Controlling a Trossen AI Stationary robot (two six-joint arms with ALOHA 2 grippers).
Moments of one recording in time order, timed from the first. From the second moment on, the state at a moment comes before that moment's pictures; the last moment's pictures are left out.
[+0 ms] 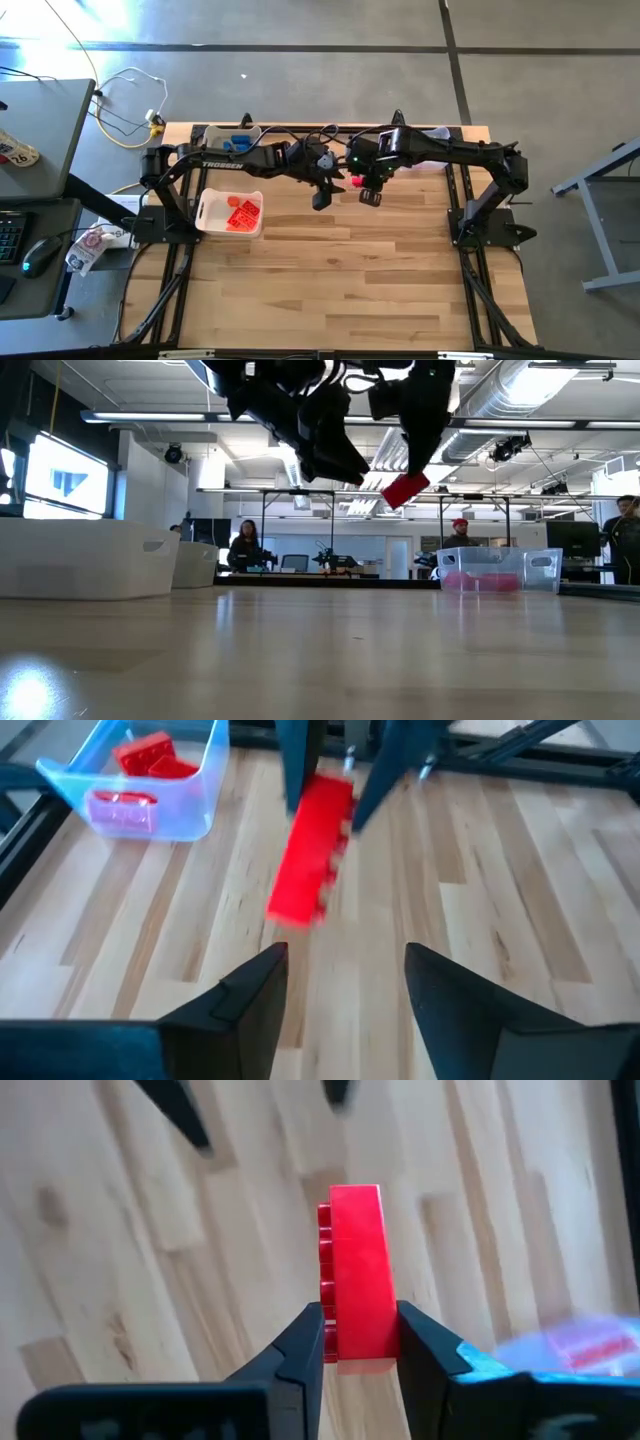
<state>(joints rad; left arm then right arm) 0.35 1.75 1.26 -0.13 0.19 0.06 -0.21 1.66 1.55 -1.20 0.05 0.03</state>
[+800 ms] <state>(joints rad) 0.42 1.75 1.26 -0.35 0.07 0.00 -0.24 1.66 1.55 -1.57 0.43 0.45</state>
